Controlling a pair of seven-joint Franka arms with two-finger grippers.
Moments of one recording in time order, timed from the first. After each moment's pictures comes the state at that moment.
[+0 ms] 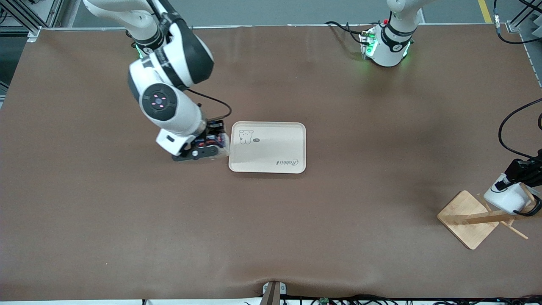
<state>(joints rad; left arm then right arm) 0.43 0.34 -0.08 -1.69 -0.71 2.11 0.87 0.52 0.39 0.02 -1.57 0.14 1.78 0.36</state>
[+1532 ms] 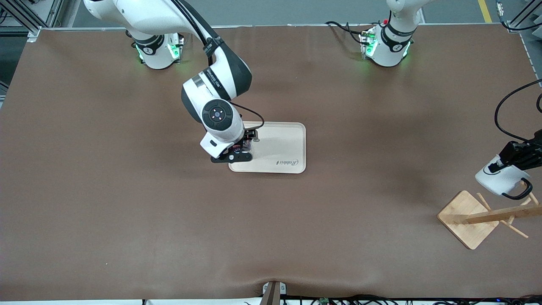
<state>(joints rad) 0.42 0.19 -0.08 -1.78 -0.63 2.01 0.74 0.64 0.53 -0.01 -1.55 0.13 1.88 0.53</state>
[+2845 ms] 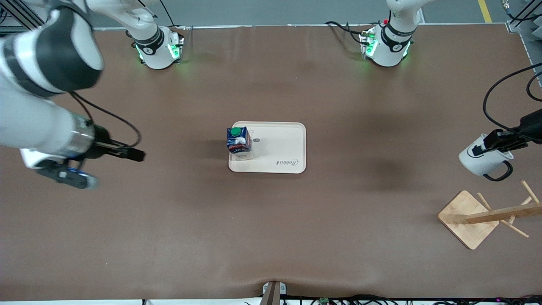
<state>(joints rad) 0.41 0.11 -0.20 -1.79 -0.46 1.88 0.31 0.16 0.40 -0.03 -1.13 0.13 1.39 0.52</state>
